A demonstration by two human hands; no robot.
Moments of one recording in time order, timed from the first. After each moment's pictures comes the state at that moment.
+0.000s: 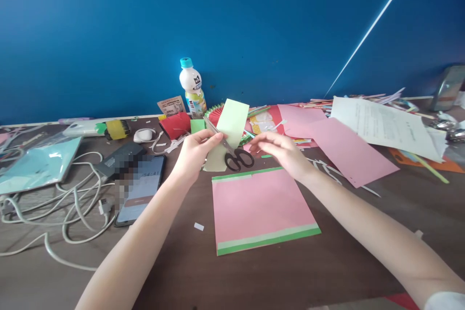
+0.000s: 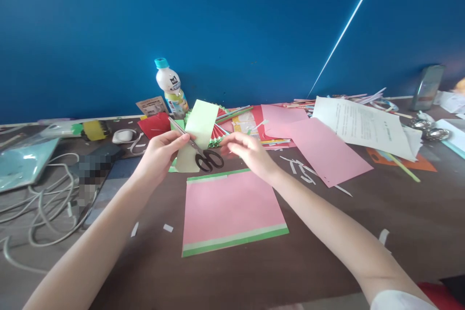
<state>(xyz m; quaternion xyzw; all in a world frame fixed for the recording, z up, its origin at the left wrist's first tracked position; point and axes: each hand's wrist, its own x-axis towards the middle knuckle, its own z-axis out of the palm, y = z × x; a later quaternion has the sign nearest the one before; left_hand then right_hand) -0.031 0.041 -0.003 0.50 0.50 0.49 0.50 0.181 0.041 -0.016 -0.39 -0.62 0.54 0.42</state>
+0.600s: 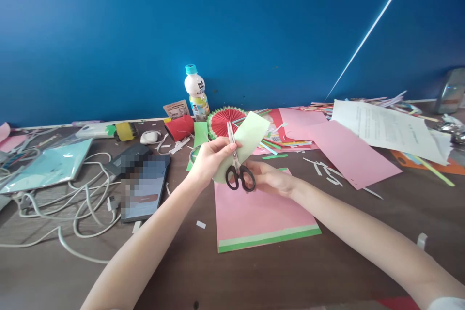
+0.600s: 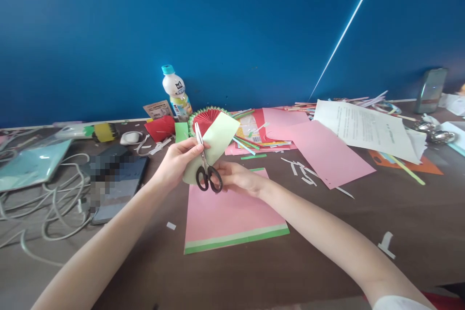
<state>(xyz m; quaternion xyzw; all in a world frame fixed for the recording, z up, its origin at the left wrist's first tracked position) -0.012 0.027 -0.009 0.55 0.45 0.46 0.53 0.160 0.024 -0.055 -0.21 -0.50 0.80 0.26</state>
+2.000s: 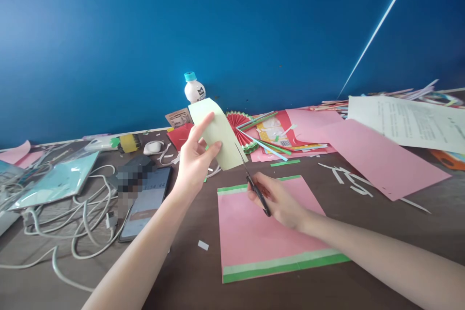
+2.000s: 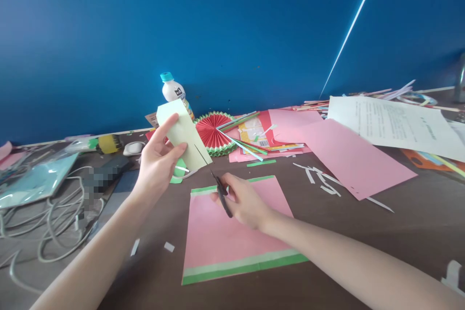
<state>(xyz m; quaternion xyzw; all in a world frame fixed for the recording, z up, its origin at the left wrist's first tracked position) -0.032 0.049 -0.012 0.63 0.39 0.58 0.34 0.154 0.003 -0.075 -0.39 -0.71 0.47 0.35</state>
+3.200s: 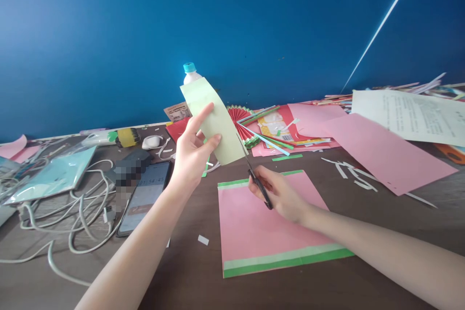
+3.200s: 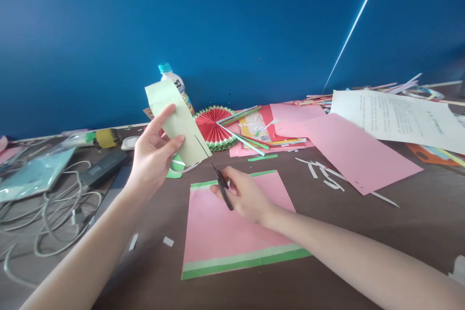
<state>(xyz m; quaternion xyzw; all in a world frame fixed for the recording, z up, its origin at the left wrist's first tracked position) -0.033 0.045 -0.009 0.63 0.39 0.58 0.35 0.153 0.004 -0.080 -0.41 -0.71 0.46 0.36</state>
